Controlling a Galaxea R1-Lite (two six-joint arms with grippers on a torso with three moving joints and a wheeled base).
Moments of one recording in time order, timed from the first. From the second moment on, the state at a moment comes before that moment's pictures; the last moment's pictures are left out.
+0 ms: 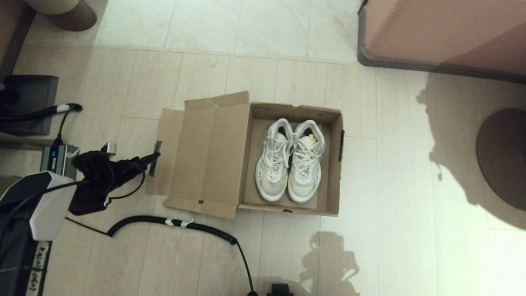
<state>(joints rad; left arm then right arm) 0.32 2.74 -1.88 -0.81 -0.61 -0.46 -0.01 0.00 0.00 -0.05 -0.05 0.10</state>
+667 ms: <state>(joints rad) 0.29 2.76 -1.89 -0.81 -0.60 -0.51 -0.01 0.00 0.00 -0.05 -0.05 0.10</state>
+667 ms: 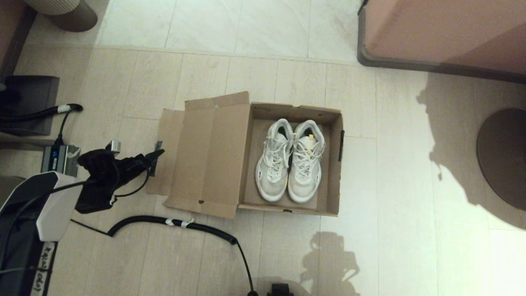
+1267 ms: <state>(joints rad) 0.28 2.72 -1.81 -0.85 -0.60 -0.51 -0.01 0.00 0.00 -0.05 -0.05 0.10</state>
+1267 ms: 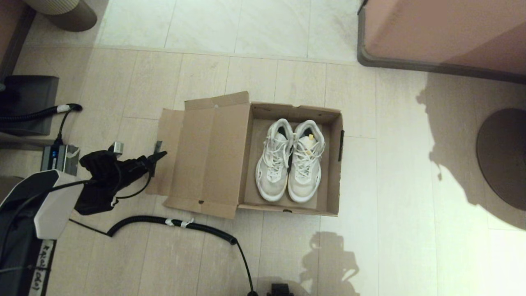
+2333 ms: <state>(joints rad) 0.28 2.67 -1.73 -0.85 -0.61 -0.53 -0.01 0.00 0.00 -0.05 -0.05 0.10</state>
